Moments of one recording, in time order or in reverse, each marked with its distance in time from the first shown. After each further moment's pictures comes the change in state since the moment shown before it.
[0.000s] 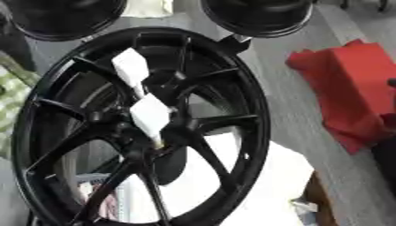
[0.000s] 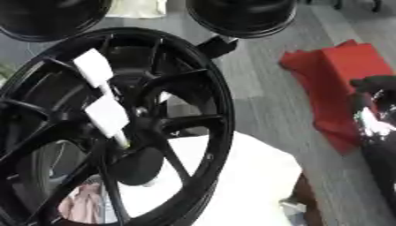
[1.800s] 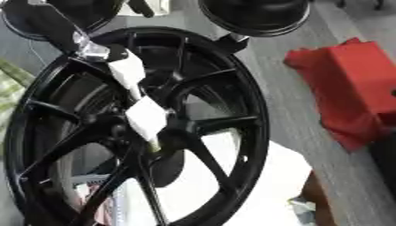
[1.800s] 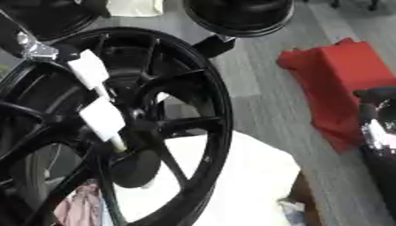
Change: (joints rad) left arm -0.291 -0.313 -0.250 0.476 -0.143 -0.119 0.090; right arm -0.018 0.003 0.025 0.000 0.000 0.020 0.046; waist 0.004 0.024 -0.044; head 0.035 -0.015
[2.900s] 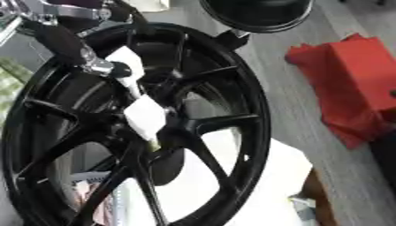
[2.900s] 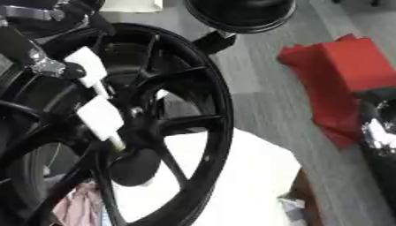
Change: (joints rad) left arm 0.031 0.001 -0.045 0.021 -0.030 -0.042 0.041; right arm -0.008 0.010 0.000 0.000 0.001 0.011 0.009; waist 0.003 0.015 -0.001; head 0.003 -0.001
